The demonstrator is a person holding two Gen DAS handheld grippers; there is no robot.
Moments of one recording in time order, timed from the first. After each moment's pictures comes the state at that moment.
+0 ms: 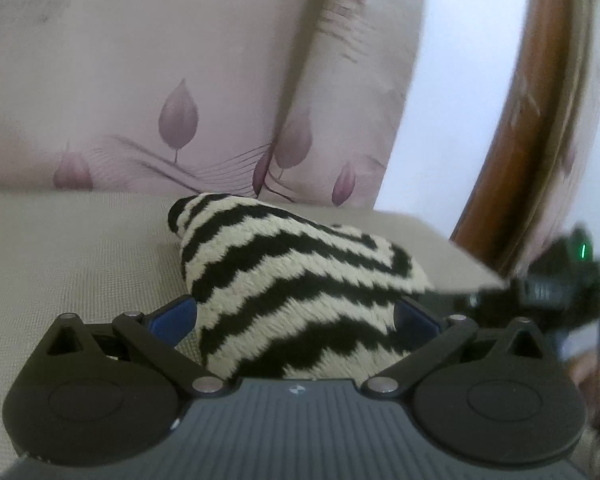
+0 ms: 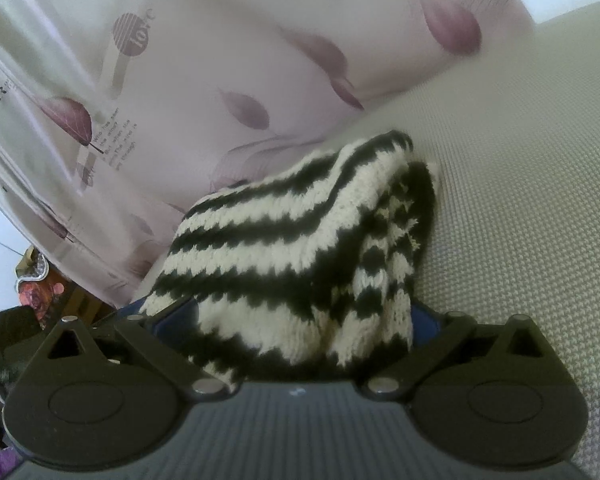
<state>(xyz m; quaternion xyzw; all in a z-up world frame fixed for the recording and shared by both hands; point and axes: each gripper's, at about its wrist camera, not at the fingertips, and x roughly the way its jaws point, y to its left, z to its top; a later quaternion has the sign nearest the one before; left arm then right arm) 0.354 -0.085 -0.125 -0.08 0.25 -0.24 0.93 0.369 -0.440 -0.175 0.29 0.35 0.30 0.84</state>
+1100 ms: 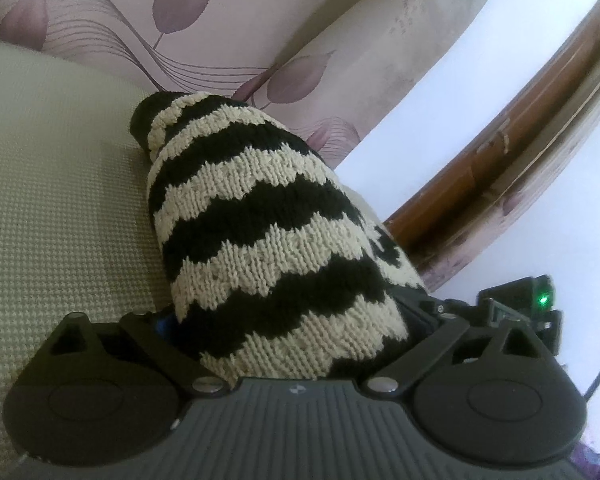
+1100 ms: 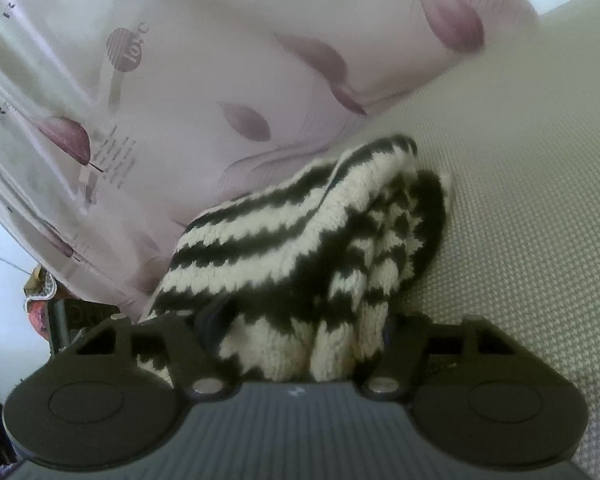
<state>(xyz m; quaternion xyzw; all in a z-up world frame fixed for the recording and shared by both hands) 0.425 -0.077 -0.180 -0.22 0.35 -0.35 0.84 0.382 -0.435 -0.180 0.31 0.34 0.30 0.84</state>
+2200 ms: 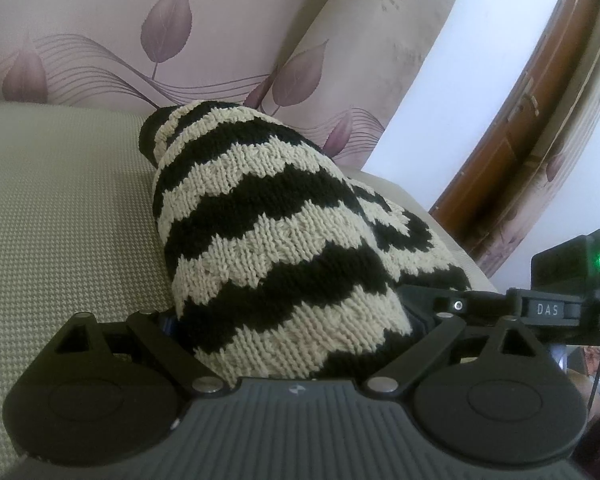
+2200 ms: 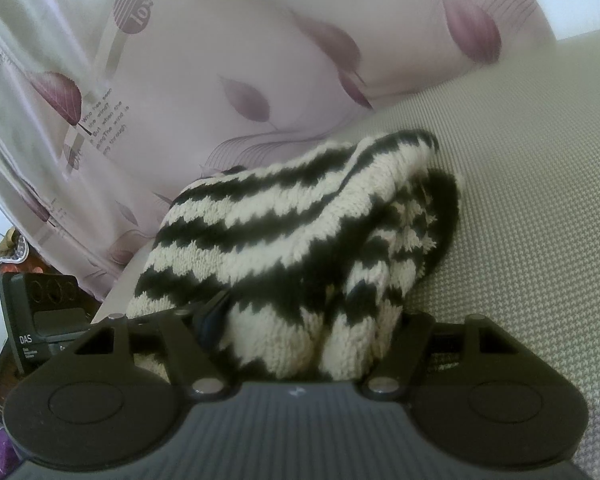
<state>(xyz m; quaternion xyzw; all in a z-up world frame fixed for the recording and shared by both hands) 0.410 -0.111 -0.171 -0.13 0.33 -0.30 0.89 0.381 -0.416 -0.173 0.25 0.35 0.29 0.86</state>
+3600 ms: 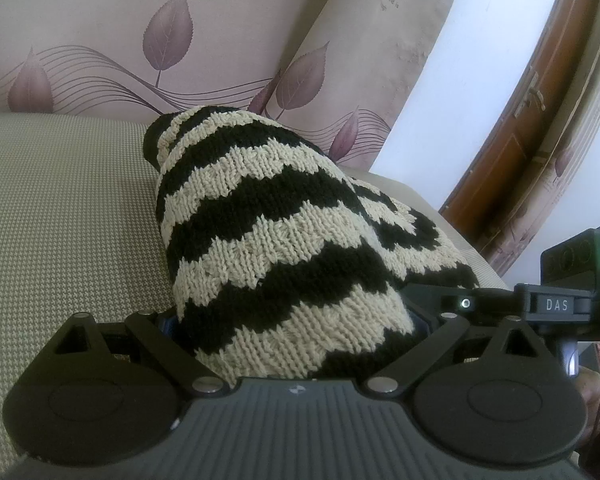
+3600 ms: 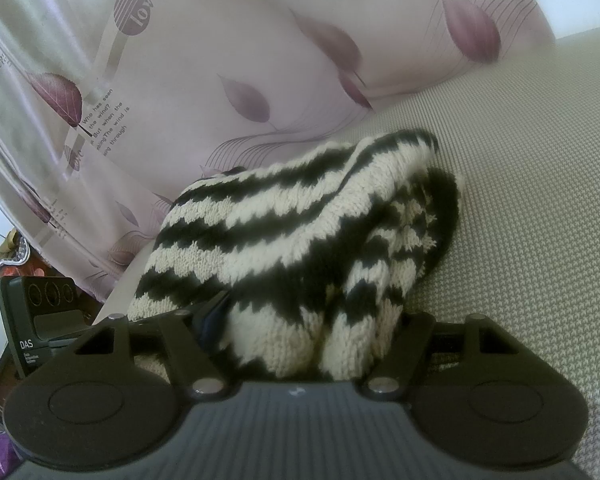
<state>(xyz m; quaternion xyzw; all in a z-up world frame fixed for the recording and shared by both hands) 0.408 -0.115 -0.171 -0.12 0.32 -0.29 0.89 0.380 -0.416 -0.173 0.25 0.35 0.29 0.86</state>
